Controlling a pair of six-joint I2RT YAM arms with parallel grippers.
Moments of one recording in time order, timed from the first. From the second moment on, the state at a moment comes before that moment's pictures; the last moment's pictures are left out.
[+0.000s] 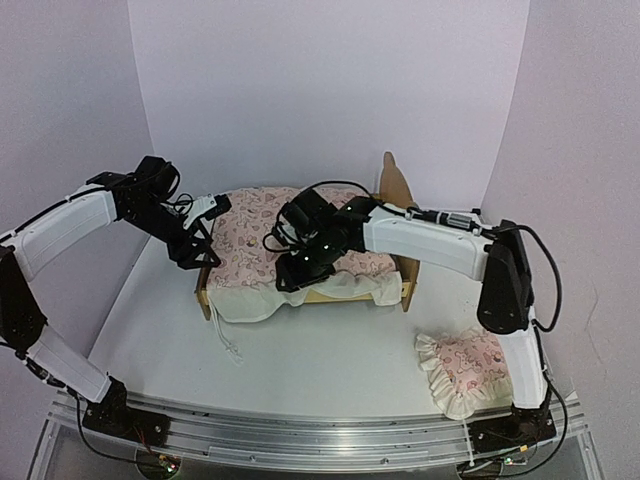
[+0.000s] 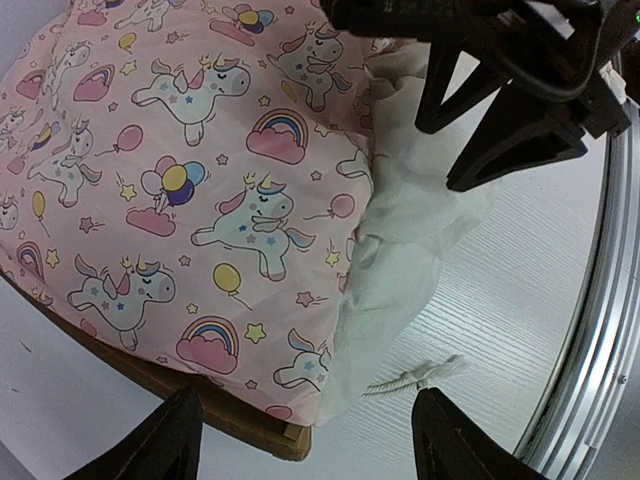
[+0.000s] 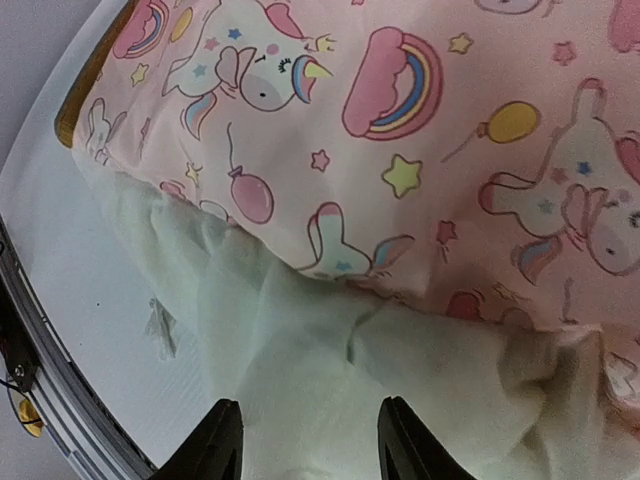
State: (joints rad) left arm -0.34 1.45 1.32 -0.89 0.46 0.65; right arm 0.96 2.22 2.04 -0.82 -0.09 0.37
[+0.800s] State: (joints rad) left arm -0.35 1.49 1.29 -0.85 0.32 0.58; right arm 0.96 2.29 2.08 -0.61 -0.13 0.41
